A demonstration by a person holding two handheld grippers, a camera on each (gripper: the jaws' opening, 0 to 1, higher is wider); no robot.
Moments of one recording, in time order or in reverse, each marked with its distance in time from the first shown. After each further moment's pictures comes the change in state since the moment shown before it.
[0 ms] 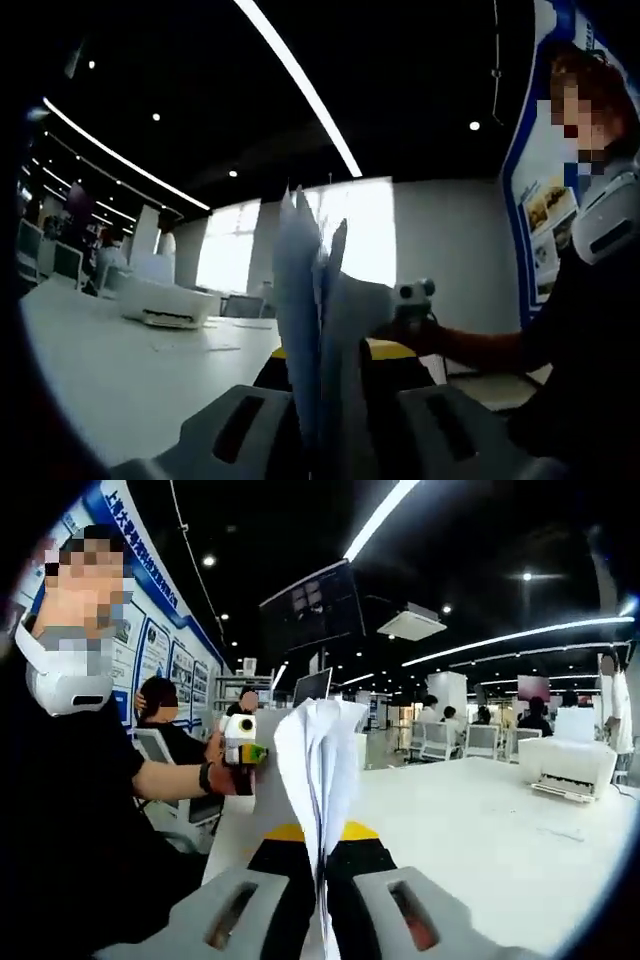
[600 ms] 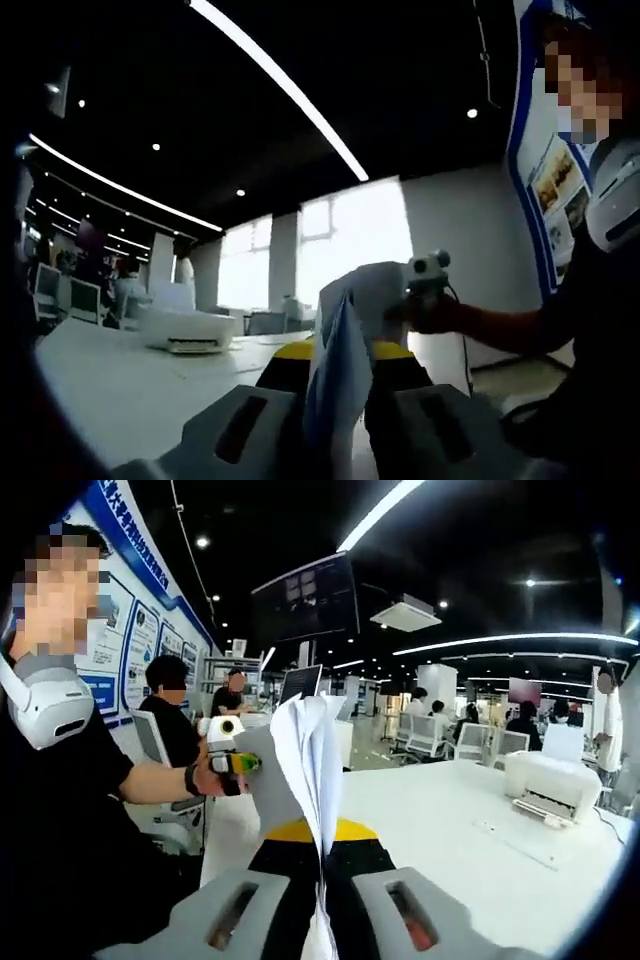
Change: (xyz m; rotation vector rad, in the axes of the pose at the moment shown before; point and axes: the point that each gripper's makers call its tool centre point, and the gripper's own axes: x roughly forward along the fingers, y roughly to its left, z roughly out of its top) left arm -0.004 0.006 0.028 0.116 -0.028 0.078; right arm 0.007 -0.008 0.050 -0.045 0.071 -0.042
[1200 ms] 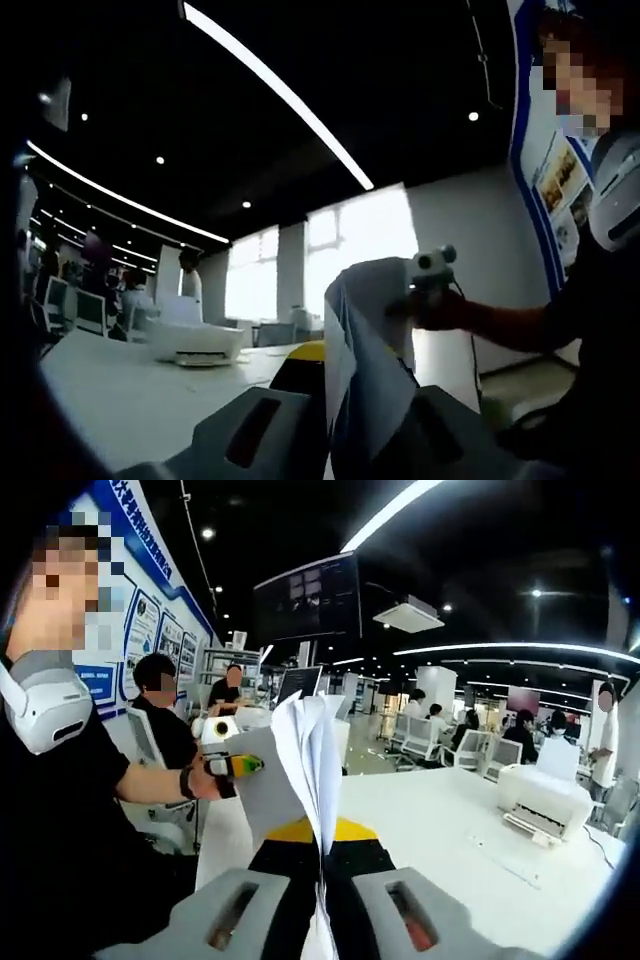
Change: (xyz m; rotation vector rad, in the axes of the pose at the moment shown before) left arm 0.007 -0.003 0.014 0.024 -0.041 0.034; right arm -0.003 -0.005 0.029 -0.046 0.005 -0.027
